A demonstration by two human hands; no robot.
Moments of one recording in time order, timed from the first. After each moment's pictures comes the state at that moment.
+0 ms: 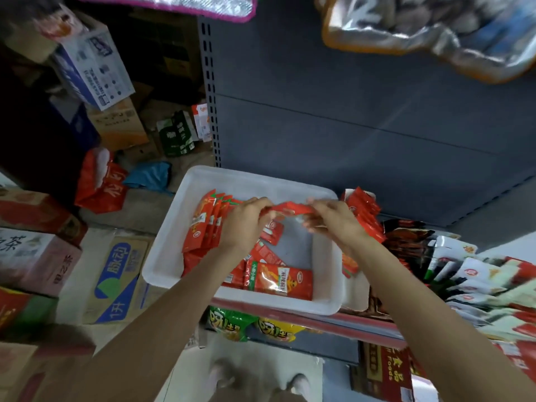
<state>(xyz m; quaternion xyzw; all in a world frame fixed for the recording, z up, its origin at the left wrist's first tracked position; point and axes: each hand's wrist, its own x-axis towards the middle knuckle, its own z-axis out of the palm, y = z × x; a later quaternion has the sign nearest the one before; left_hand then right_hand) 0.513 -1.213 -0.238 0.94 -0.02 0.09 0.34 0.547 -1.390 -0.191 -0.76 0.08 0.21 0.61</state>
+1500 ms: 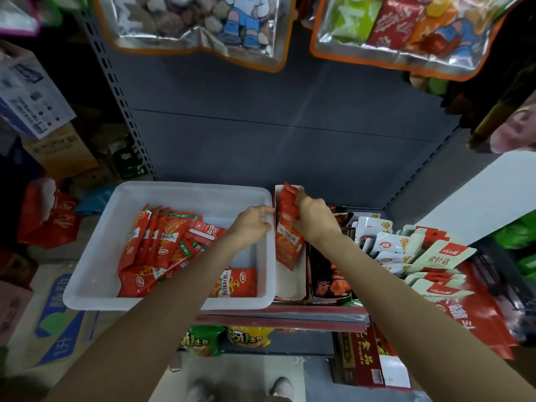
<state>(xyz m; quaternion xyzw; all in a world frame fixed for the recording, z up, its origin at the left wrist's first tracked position) 0.548 -1.348 -0.228 0.86 -0.01 -0.17 0.48 0.541 -1.492 -0.177 -0.98 -0.04 0.07 0.16</state>
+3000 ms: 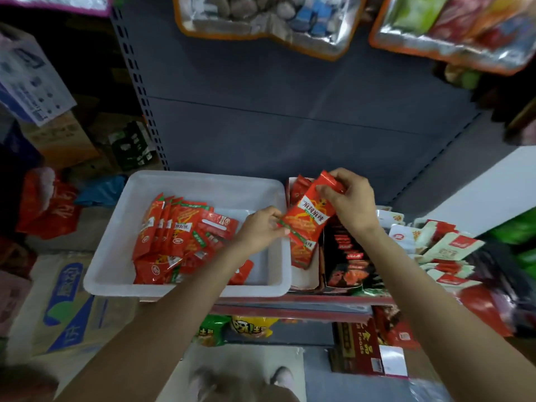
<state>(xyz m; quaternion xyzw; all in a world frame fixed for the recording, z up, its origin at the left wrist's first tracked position) 0.513 -1.326 -0.225 0.86 -0.05 -0.14 0.50 0.519 -1.498 -0.146 -0.89 -0.01 -0.09 0.46</state>
